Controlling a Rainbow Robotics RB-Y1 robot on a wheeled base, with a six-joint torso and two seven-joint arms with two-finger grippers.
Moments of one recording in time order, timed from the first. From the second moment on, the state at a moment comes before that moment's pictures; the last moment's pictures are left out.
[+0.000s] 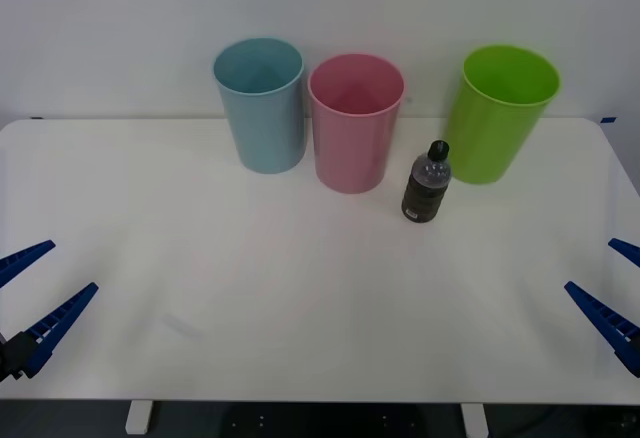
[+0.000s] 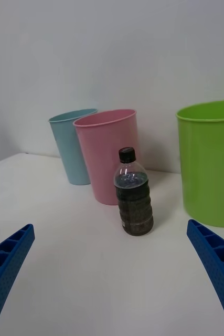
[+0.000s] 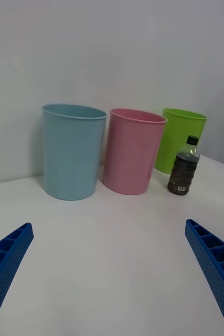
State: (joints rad) right arm 0.35 -0.40 -0.52 -1.66 0.96 -1.22 0.00; left arm 0.35 0.40 0.52 -1.66 -0.96 -1.22 0.00
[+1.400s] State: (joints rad) right arm 0.22 -0.39 -0.43 -1.43 0.97 -1.13 0.20; left arm 0.35 0.40 0.52 -1.66 -0.96 -1.22 0.00
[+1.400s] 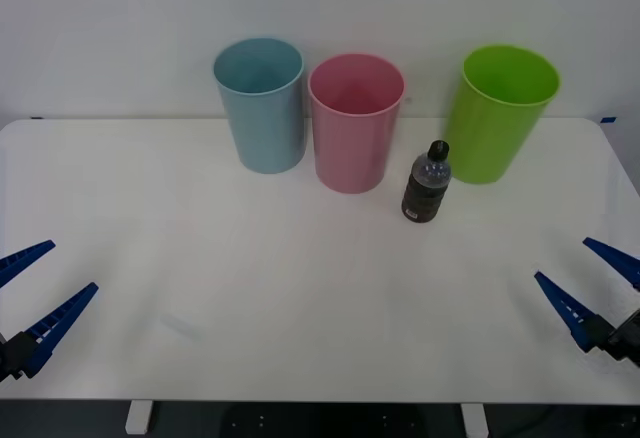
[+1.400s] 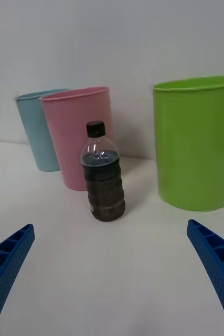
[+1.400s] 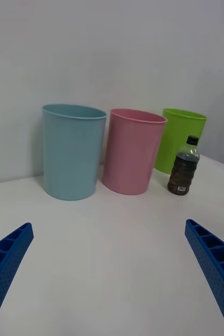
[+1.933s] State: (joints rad) right arm 0.12 -0.39 -0.34 -1.34 0.99 -1.00 0.24; left arm 0.35 0.40 0.52 -1.66 -0.96 -1.22 0.00
